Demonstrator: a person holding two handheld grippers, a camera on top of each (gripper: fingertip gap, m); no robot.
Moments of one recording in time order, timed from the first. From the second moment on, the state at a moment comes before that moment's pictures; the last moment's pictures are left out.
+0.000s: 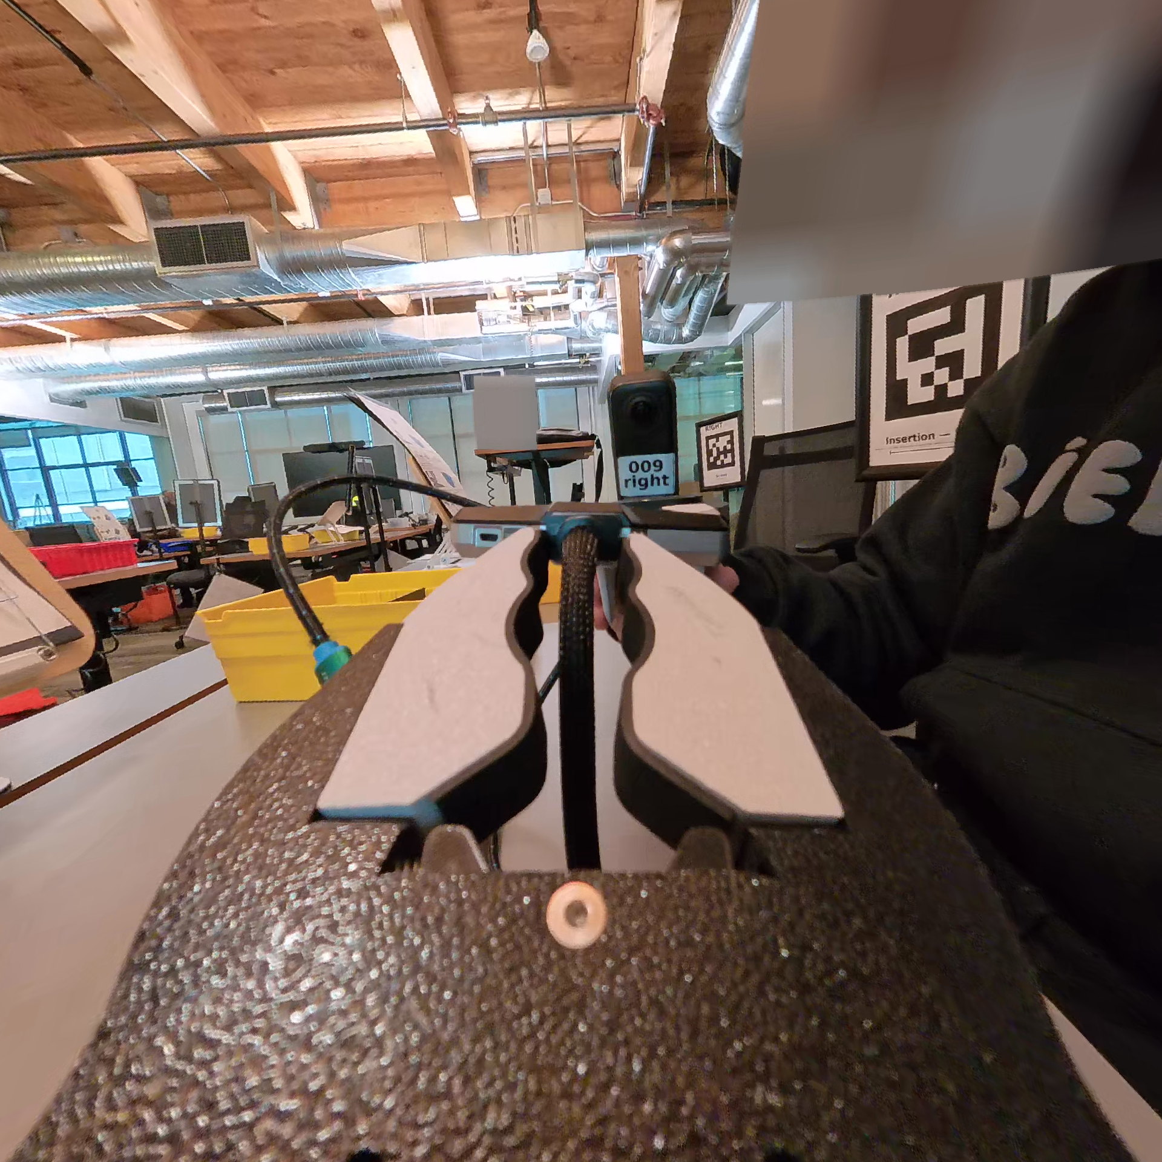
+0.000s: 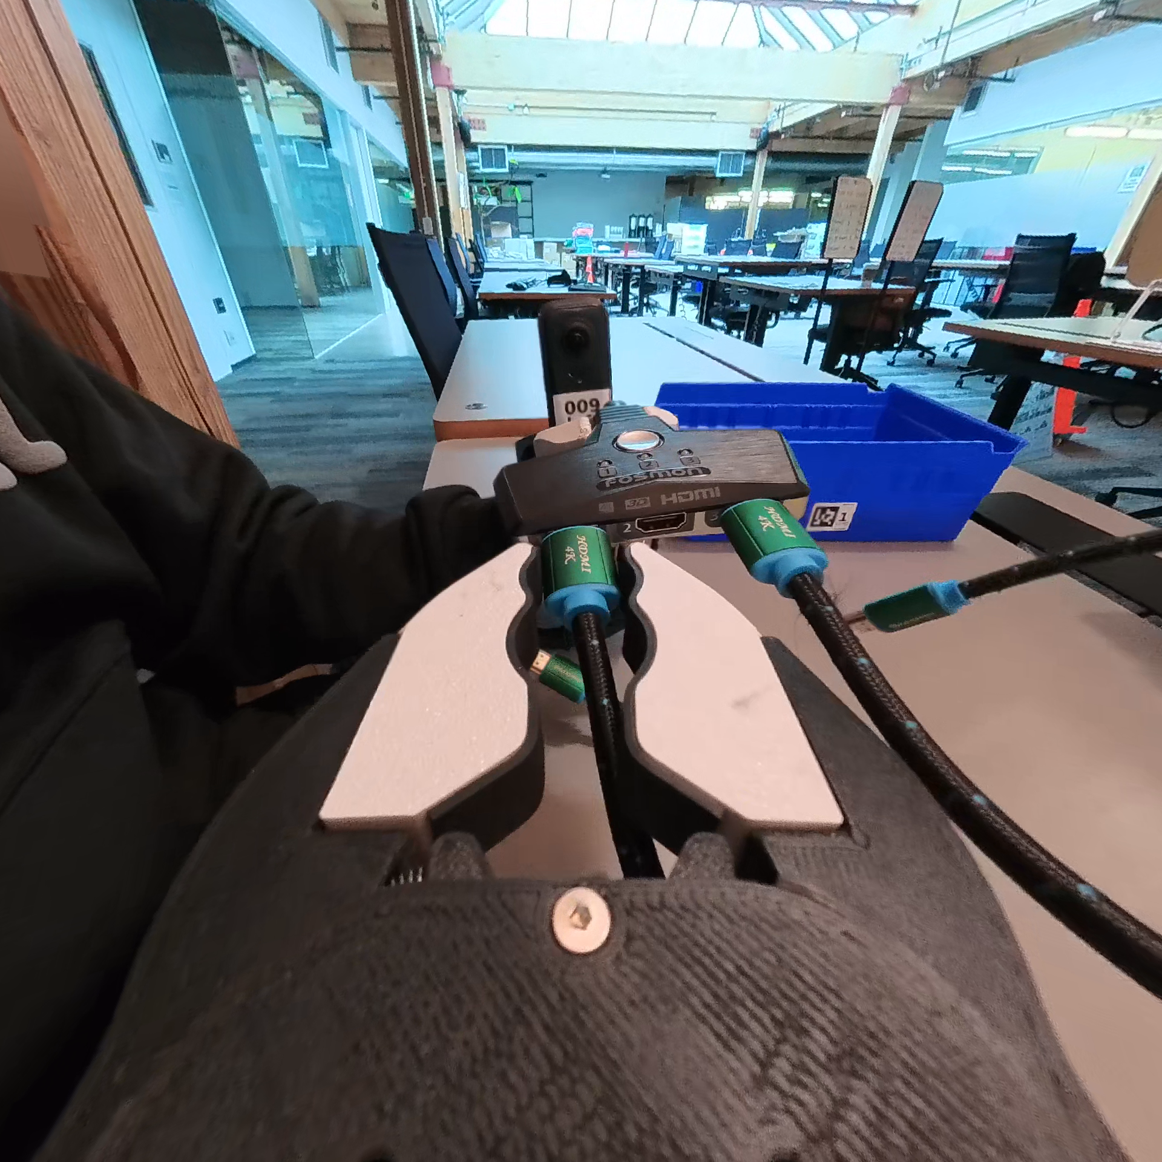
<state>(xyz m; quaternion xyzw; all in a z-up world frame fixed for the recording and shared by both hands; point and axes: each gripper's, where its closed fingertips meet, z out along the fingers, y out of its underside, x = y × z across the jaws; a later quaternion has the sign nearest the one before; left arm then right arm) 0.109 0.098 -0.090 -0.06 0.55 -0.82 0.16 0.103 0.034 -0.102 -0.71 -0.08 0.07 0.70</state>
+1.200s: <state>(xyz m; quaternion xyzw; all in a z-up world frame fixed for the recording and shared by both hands) 0.103 0.134 -0.064 -0.06 0.51 -0.83 0.20 0.112 -0.036 -0.056 -0.74 -0.13 0.01 0.66</state>
